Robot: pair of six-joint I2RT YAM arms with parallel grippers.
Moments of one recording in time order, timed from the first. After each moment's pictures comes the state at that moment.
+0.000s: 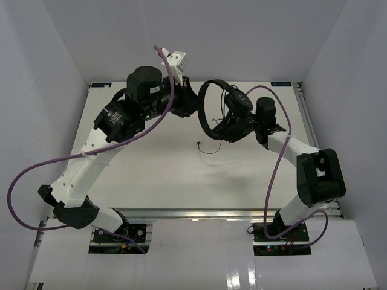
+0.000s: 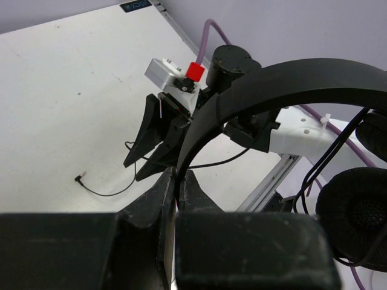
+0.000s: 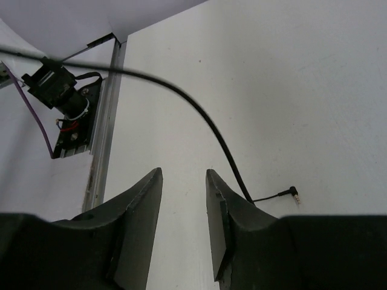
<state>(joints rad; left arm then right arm) -0.77 1.44 1.92 -0.72 0.12 -0.36 0.29 1.60 0.97 0.39 -1.25 0.10</state>
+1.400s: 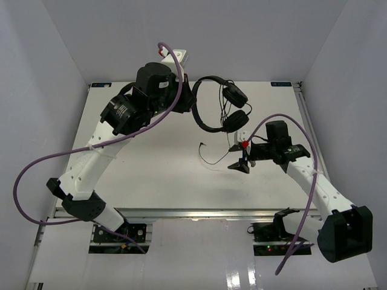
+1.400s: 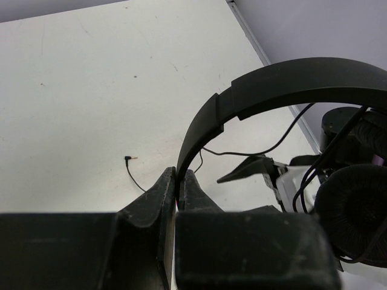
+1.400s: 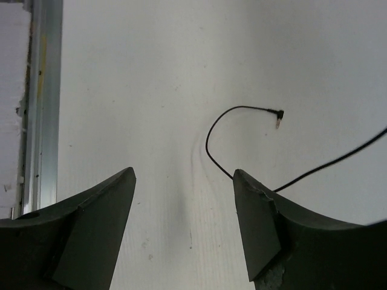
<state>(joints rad) -0.77 1.53 2.04 -0.87 -0.09 -0.37 0.30 1.10 0.82 -0.55 -1.00 -0.95</state>
